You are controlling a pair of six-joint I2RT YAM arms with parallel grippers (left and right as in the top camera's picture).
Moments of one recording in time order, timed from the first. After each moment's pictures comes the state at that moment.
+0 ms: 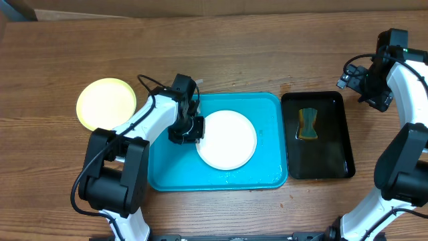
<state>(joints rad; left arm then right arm) -0.31 1.91 1.20 -0.87 0.26 -0.28 -0.24 1.95 1.59 -1.02 0.00 0.35</state>
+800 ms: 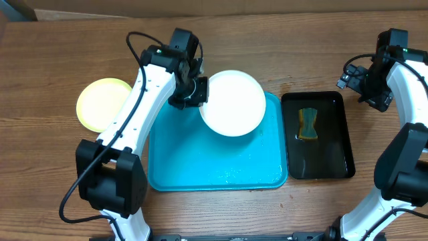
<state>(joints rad) -0.32 1.91 1.70 -1.16 0.21 -0.29 -0.24 1.95 1.59 -1.02 0.00 0.35</state>
